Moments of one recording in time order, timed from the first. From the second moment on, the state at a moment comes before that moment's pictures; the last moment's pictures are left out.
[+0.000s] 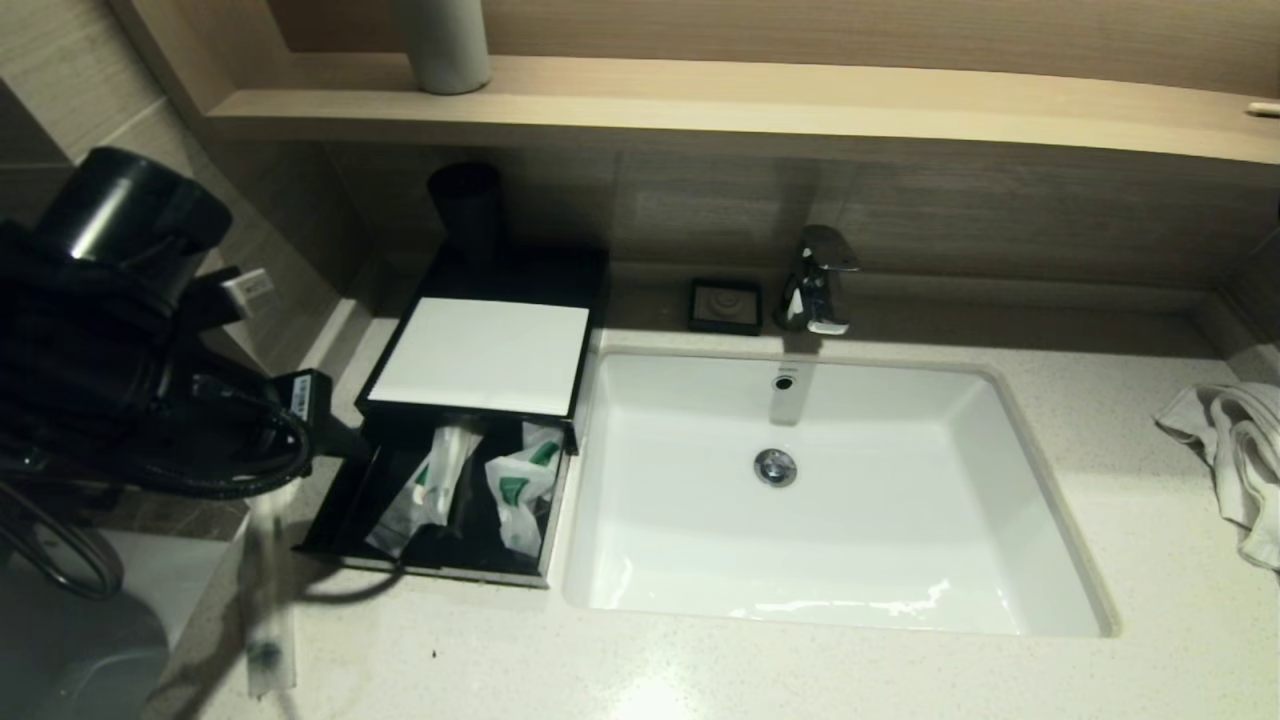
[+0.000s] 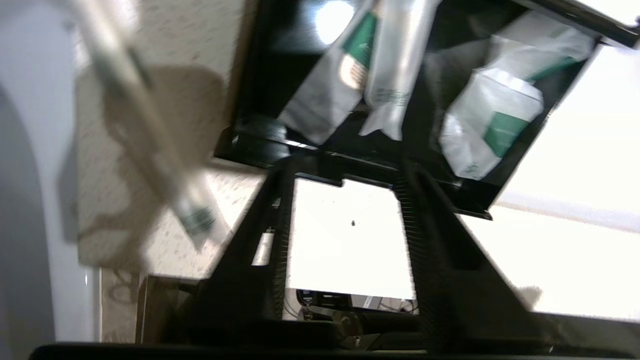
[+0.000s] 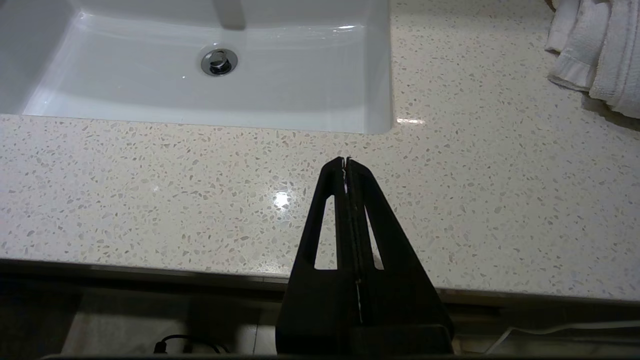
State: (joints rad) left arm -0.22 1.50 -1.31 0.67 -0.03 -0.38; right arm 0.00 0.00 -0.01 0.03 0.00 -0.01
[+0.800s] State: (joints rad) left arm -0.21 1.37 -1.00 0.68 0.12 -0.74; right arm 0.00 0.00 -0.01 0.03 0.00 -0.01
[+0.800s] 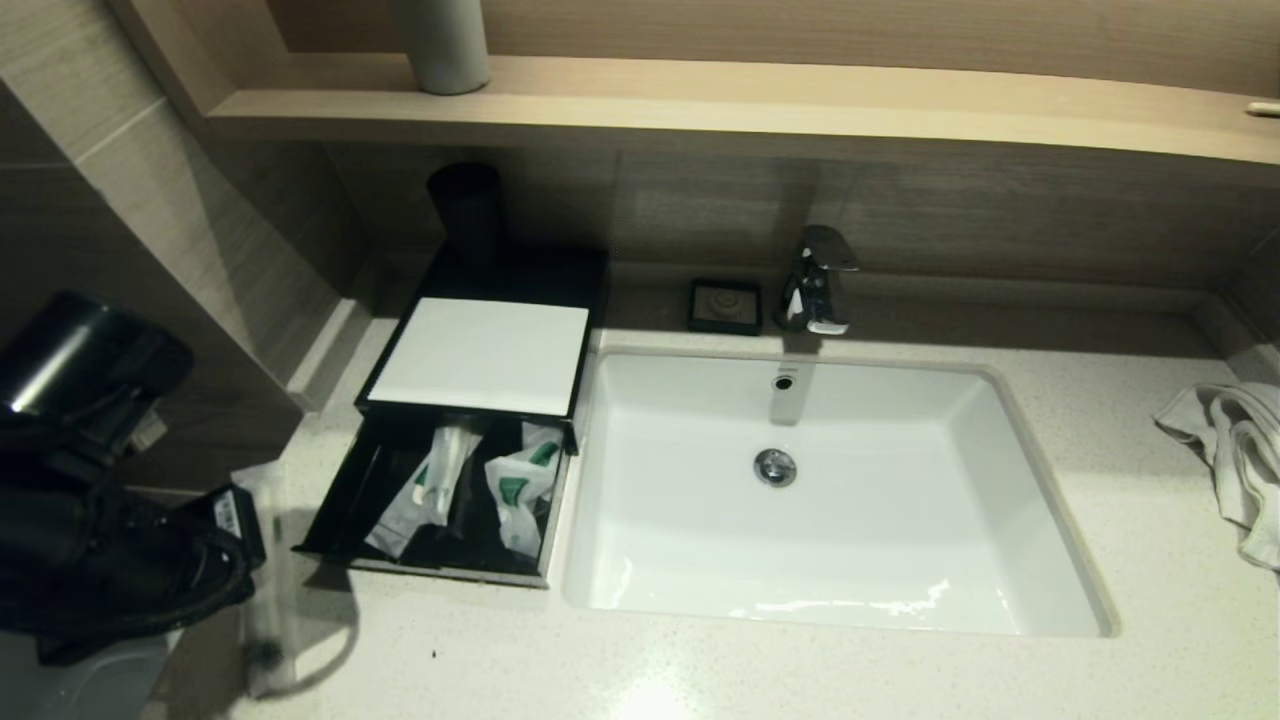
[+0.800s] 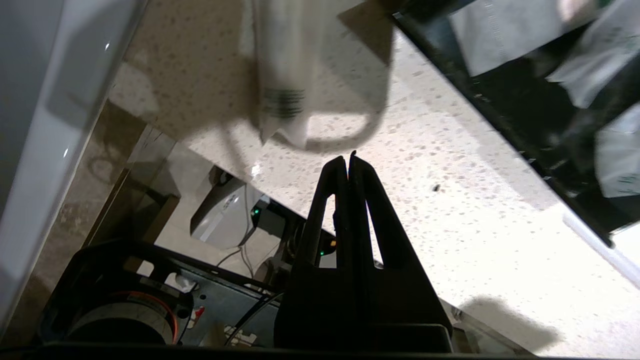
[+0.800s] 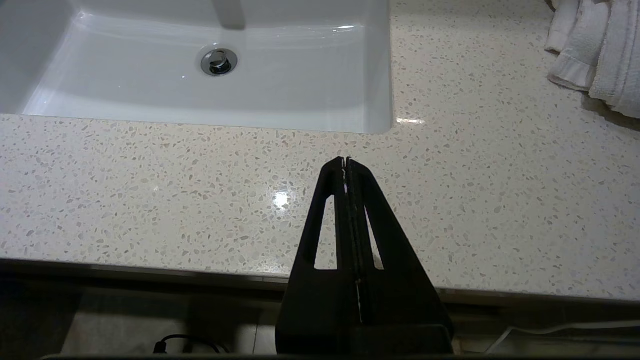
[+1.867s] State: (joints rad) left arm -0.19 1.47 -0.85 0.55 0.15 -0.76; right arm 0.00 0.00 -0.01 0.03 0.00 -0.01
